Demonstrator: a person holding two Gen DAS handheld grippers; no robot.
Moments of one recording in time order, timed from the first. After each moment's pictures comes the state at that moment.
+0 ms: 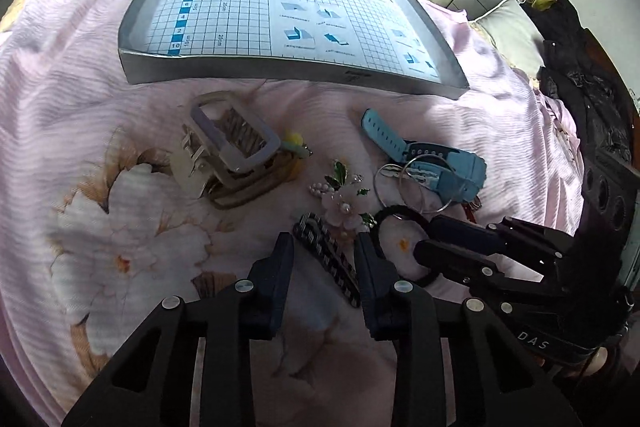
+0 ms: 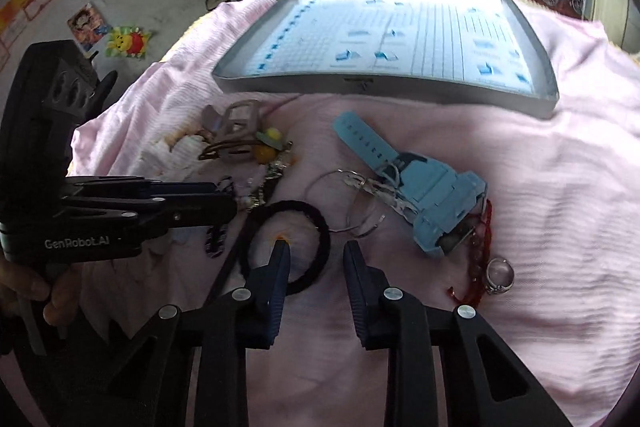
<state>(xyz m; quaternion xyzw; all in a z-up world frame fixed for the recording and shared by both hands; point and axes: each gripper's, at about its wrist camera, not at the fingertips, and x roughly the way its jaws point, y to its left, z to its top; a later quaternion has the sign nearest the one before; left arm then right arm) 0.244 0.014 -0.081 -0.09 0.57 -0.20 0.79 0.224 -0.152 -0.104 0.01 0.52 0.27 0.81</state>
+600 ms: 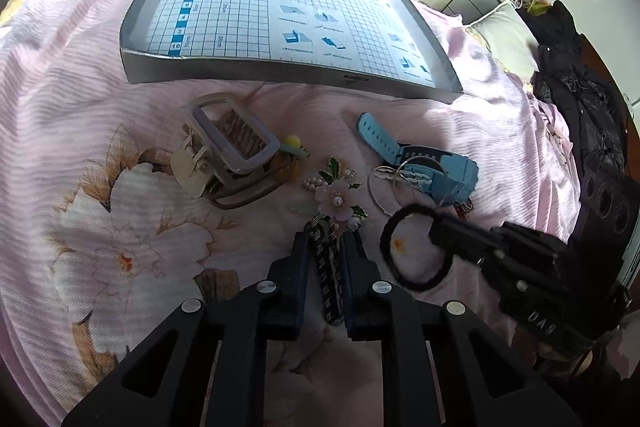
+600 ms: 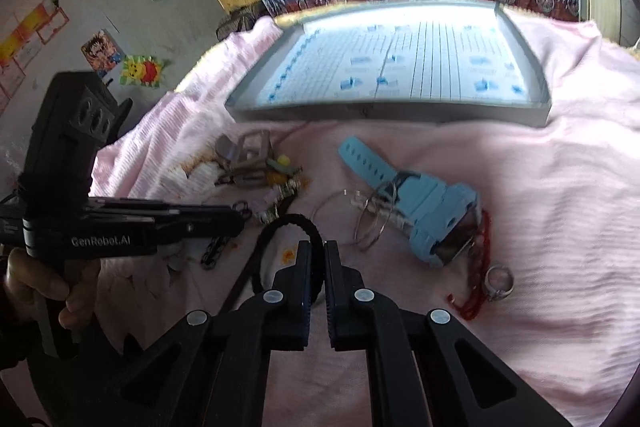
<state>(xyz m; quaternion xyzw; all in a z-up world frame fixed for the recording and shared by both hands) 0.240 0.015 -0.072 -0.09 0.57 -0.21 0.79 0.214 -0.164 -0.091 0.05 0.47 0.29 0.83</state>
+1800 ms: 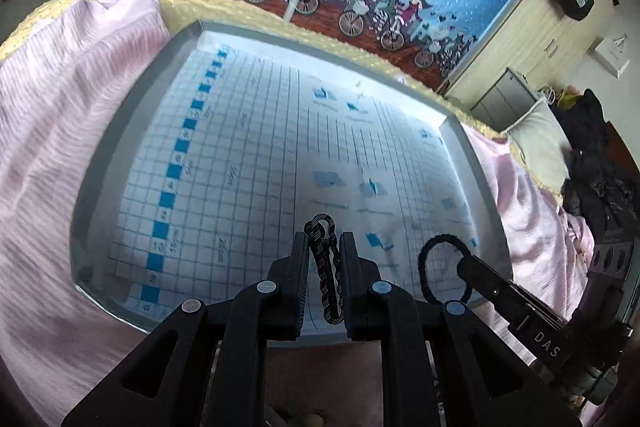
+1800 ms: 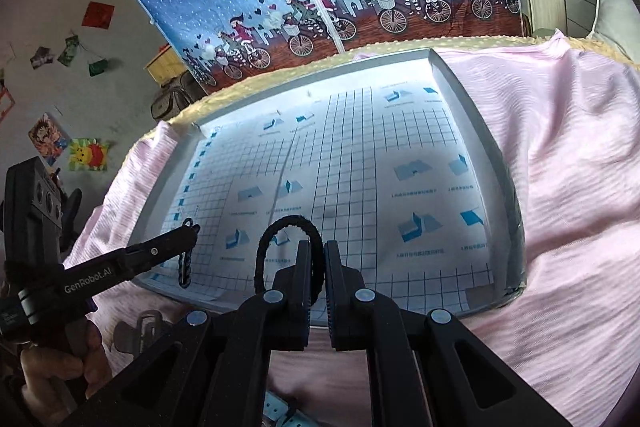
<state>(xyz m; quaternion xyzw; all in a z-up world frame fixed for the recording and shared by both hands) 0.377 0.022 -0.087 -0.16 0.47 -0.13 0.86 0.353 -0.192 -0.101 0.12 0.43 0.18 0.88</state>
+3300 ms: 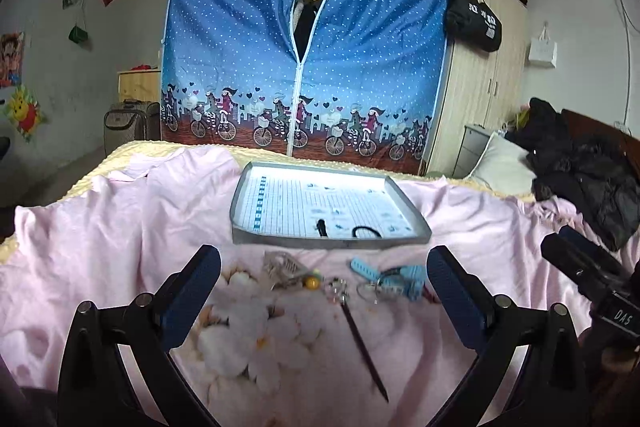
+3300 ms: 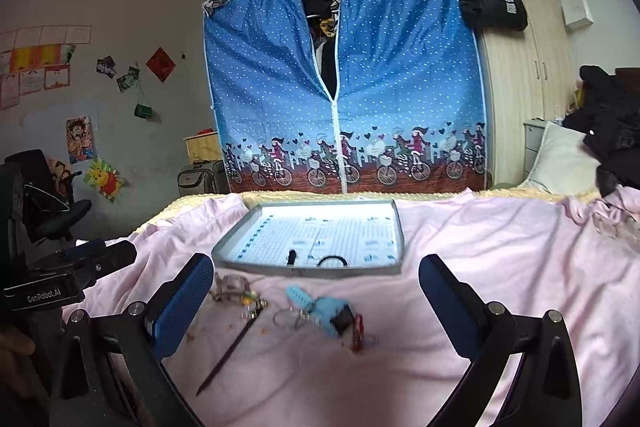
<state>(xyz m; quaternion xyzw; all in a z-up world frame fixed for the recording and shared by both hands) 0.077 0.017 0.024 -0.05 0.22 -0.10 0.97 0.071 -0.220 0.018 0.03 0.16 0.15 0.97</state>
